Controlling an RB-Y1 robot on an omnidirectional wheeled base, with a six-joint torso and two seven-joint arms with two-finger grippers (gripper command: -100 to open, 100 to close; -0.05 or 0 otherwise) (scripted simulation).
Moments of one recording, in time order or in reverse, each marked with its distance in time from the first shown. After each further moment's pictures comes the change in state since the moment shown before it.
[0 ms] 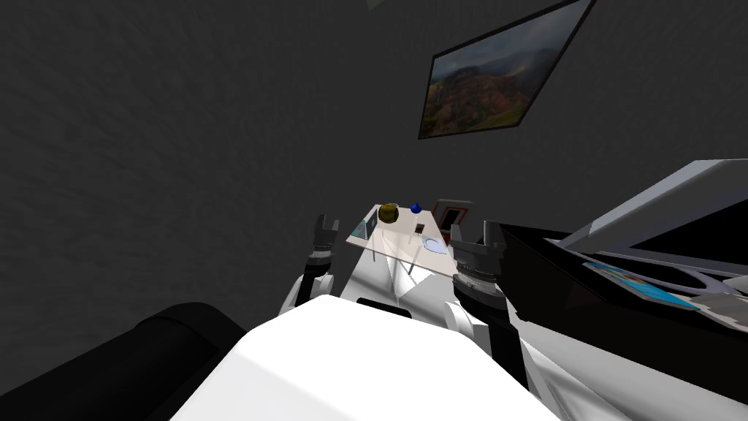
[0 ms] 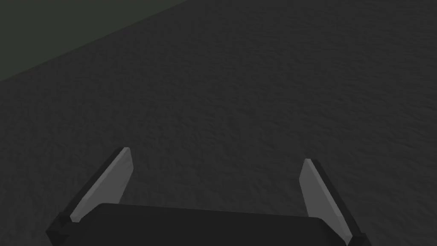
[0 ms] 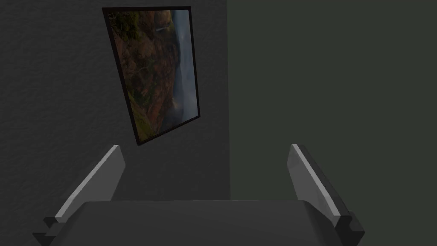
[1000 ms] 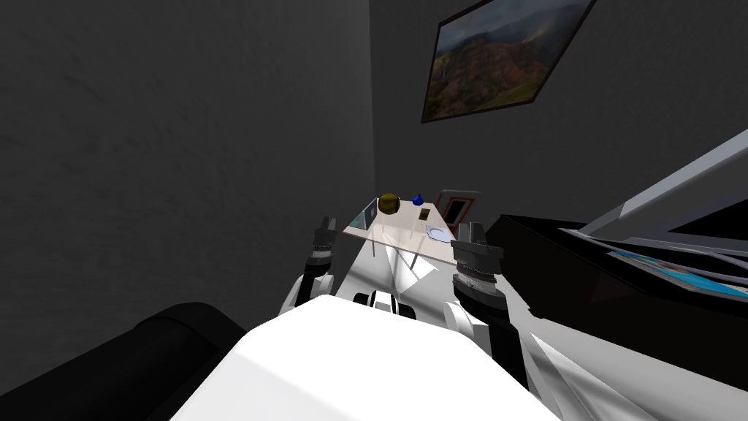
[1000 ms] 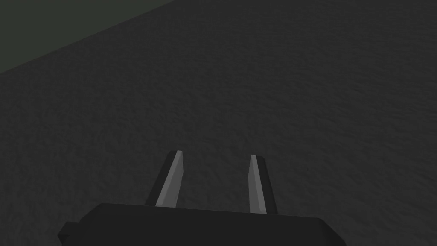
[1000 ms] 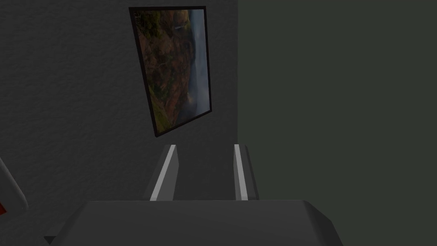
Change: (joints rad) left arm 0.000 0.000 0.000 0.000 0.000 0.000 0.000; right arm 0.000 0.000 0.000 0.000 0.000 0.000 0.000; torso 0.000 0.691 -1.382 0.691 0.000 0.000
